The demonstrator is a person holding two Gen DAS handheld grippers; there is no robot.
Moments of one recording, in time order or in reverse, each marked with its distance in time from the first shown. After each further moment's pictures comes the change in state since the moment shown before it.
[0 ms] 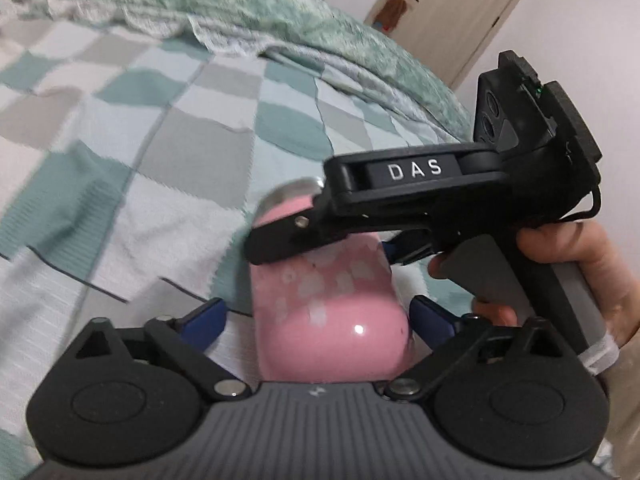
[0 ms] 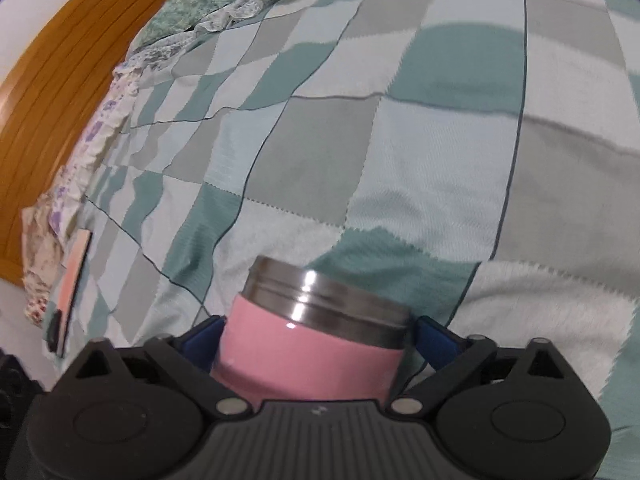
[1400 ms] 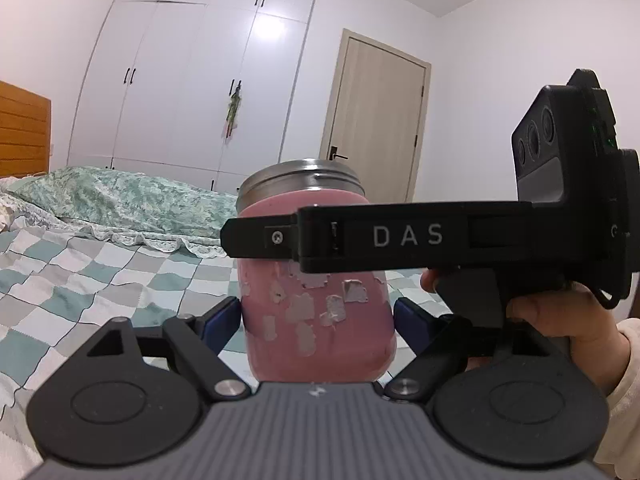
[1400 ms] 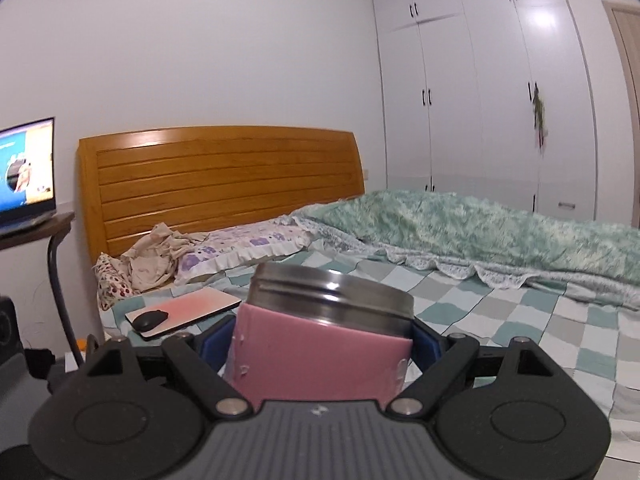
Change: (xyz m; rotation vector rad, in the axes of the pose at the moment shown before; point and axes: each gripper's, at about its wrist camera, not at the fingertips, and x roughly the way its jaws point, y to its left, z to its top) left arm -0.270 -0.142 -0.177 0.335 -0.578 0.073; right arm -0.221 0.232 -0.315 -0.640 -0.781 -0.021
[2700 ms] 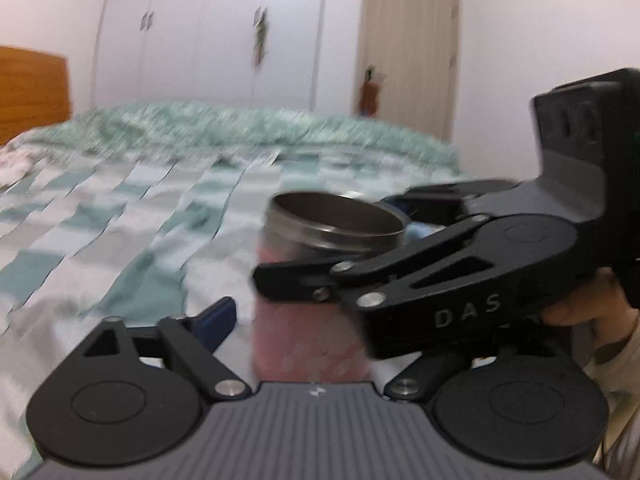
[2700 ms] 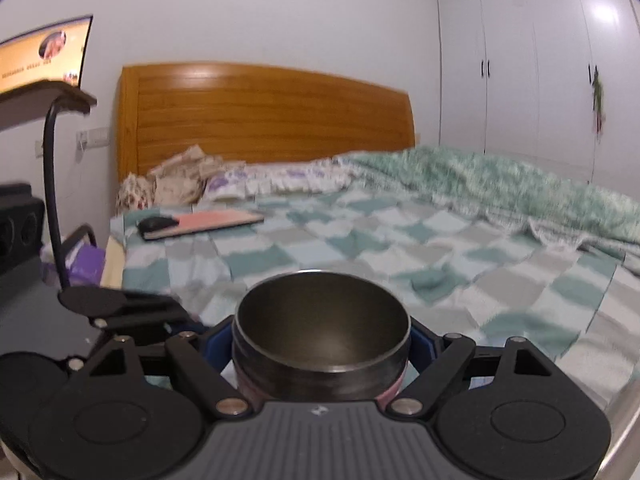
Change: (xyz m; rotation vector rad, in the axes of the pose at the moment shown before) left arm 0.047 0.052 -0.112 0.048 0.235 0.145; right arm 0.097 -0.025 -0.133 -0.126 0.101 0.138
